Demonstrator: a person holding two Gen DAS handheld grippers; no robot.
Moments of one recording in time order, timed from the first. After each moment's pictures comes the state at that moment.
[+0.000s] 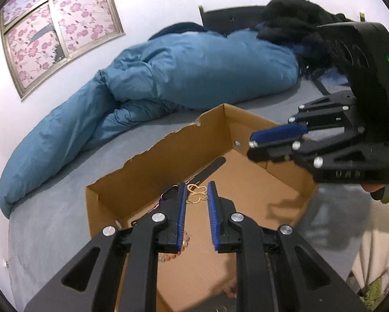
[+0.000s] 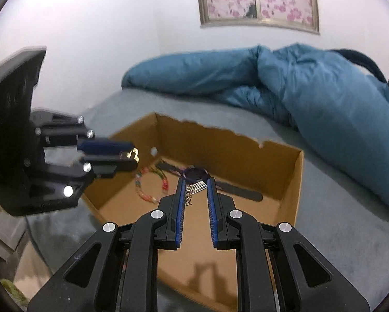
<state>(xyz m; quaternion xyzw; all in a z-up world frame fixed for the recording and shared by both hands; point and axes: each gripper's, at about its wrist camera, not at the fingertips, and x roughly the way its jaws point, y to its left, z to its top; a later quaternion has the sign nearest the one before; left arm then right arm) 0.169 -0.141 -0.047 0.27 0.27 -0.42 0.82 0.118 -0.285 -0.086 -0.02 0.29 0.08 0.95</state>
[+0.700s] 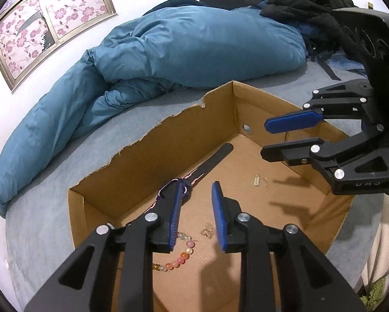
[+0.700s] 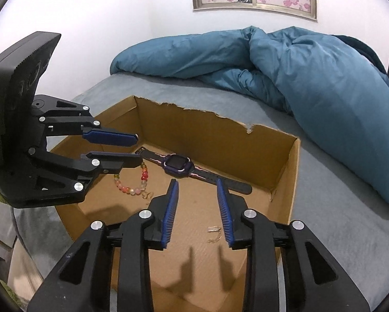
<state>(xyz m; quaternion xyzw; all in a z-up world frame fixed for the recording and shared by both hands) 0.200 -0.168 -0.071 0.30 0.31 -0.41 0.80 0.139 -0.301 -0.102 -0.02 0.32 0.06 0.94</state>
